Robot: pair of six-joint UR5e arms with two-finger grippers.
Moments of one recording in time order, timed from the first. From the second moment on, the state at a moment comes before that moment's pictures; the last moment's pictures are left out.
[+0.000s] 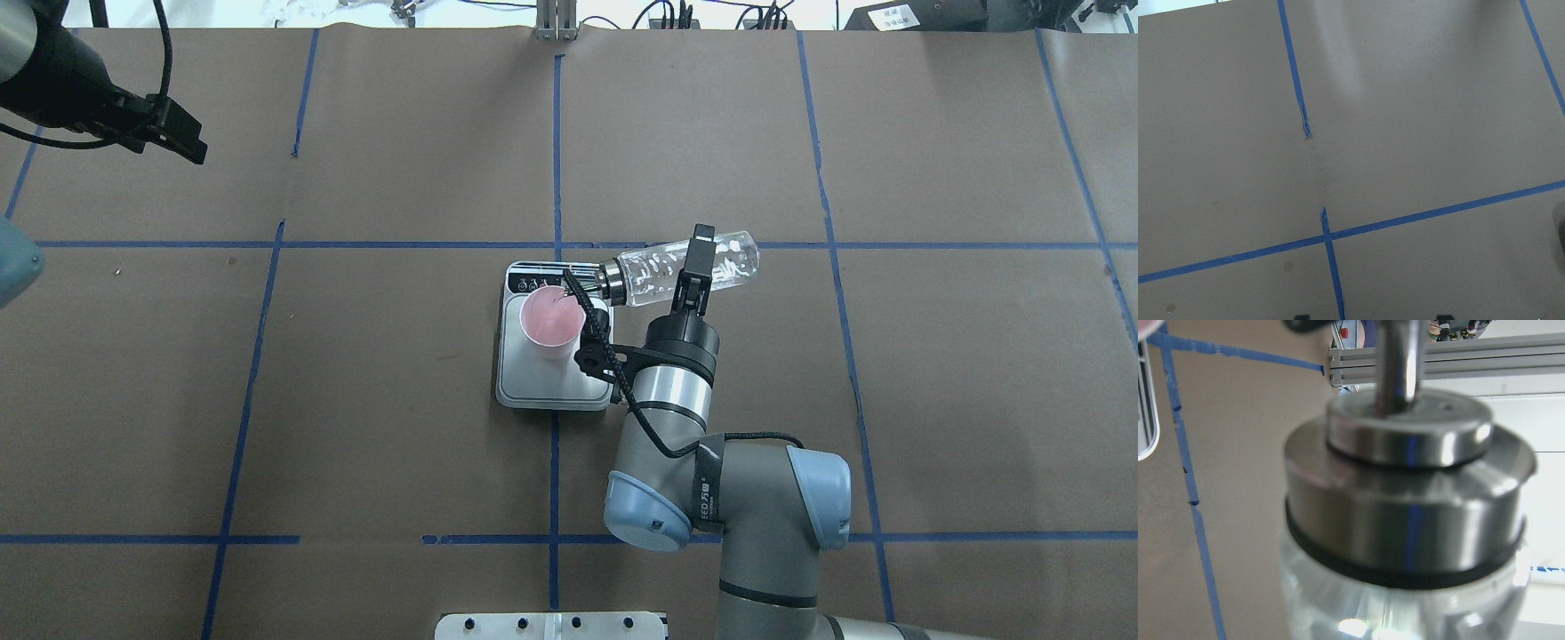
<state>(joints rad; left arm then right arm) -1.08 -1.95 -2.00 -1.50 -2.16 -0.61 0.22 -1.08 1.77 -1.79 0.41 0.33</state>
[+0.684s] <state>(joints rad) -1.08 -1.95 -2.00 -1.50 -2.16 -0.61 0.21 -1.19 1.77 -1.51 0.49 0.76</state>
